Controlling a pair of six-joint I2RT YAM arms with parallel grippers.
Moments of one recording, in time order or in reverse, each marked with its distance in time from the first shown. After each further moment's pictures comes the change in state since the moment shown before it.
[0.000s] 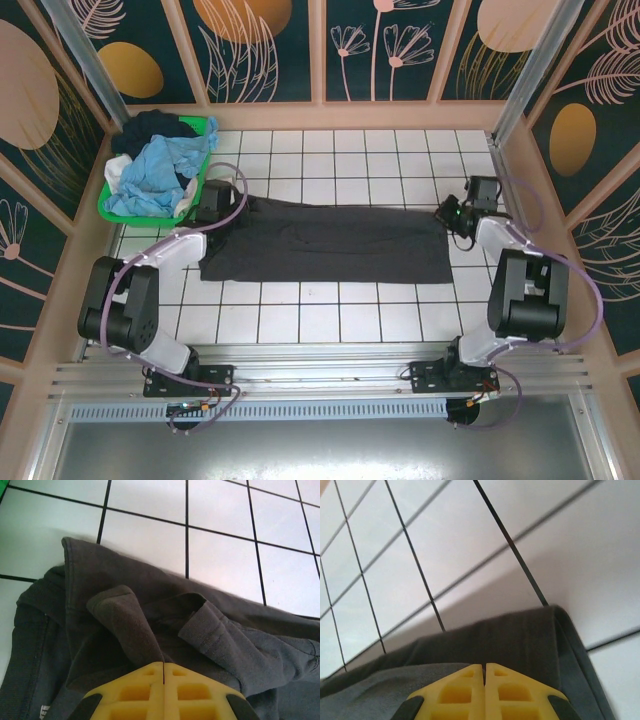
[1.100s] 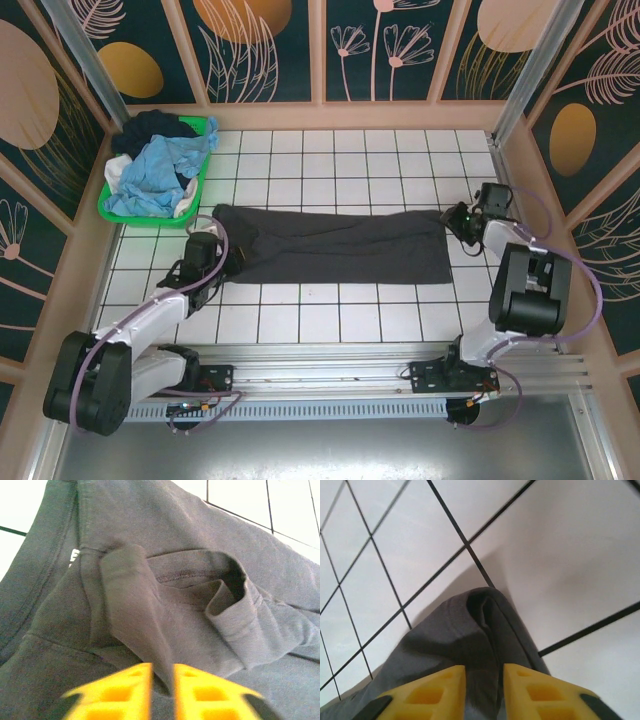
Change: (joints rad) left arm -0.026 -0.447 -0.485 0.024 0.052 -0.152; right arm -0.087 -0.075 -0.150 0.003 -0.042 0.019
